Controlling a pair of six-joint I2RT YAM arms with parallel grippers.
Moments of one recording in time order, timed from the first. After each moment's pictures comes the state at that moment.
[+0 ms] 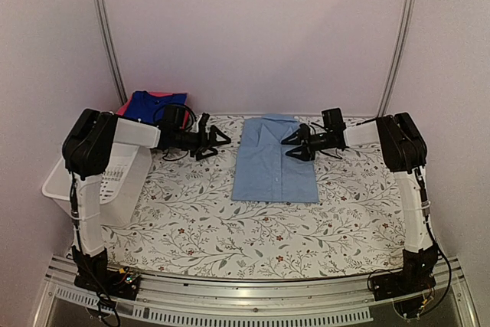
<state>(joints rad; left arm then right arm) -0.35 2.15 1.38 0.11 0.74 -0.59 0.29 2.41 1.64 0.08 -0.97 0.95</state>
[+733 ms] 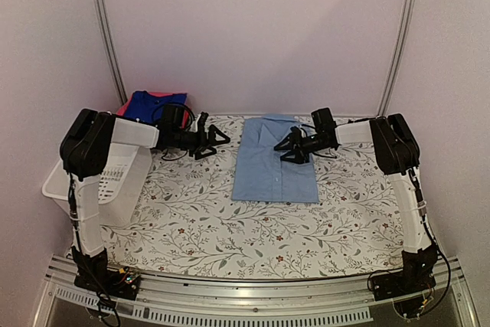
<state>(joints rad) -0.35 2.13 1.36 0.11 0.72 -0.59 0.35 2.47 1.77 -0.15 -0.94 0.81</state>
